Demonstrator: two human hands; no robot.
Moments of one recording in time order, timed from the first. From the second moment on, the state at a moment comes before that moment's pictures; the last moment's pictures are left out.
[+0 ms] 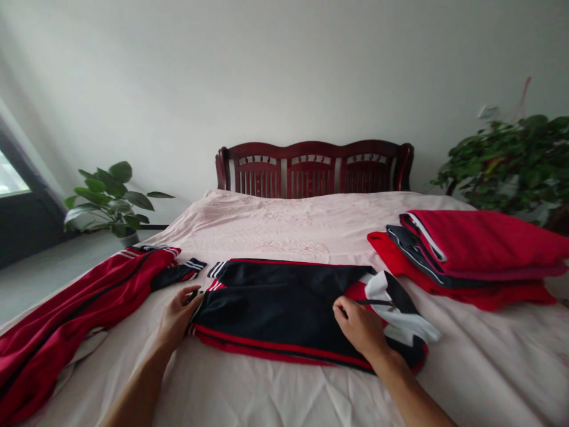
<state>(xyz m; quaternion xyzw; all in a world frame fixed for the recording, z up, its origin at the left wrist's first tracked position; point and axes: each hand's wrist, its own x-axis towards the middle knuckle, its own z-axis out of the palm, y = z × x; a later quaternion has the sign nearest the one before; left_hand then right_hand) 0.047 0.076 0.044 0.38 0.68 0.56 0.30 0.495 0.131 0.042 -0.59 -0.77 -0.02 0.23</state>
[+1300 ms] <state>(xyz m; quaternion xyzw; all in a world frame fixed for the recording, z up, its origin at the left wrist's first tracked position) 0.140 0.081 0.036 0.81 0.56 0.13 -0.07 0.504 0.142 0.031 -0.61 -0.78 -0.03 0.12</state>
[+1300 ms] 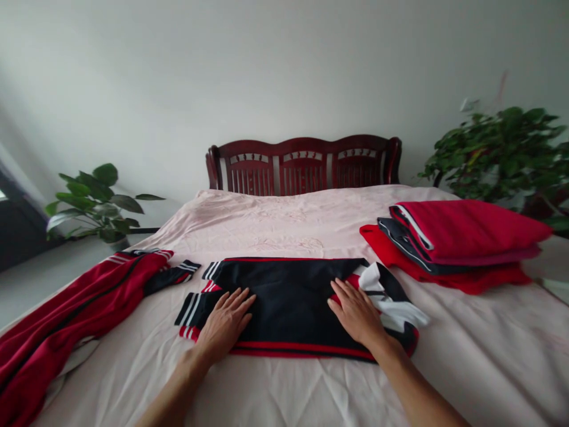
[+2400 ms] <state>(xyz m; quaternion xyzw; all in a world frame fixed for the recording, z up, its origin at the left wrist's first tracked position) 0.130 0.088 0.028 0.72 0.65 0.14 -0.20 0.503 0.134 0.039 -0.61 -0.78 -0.01 0.15</state>
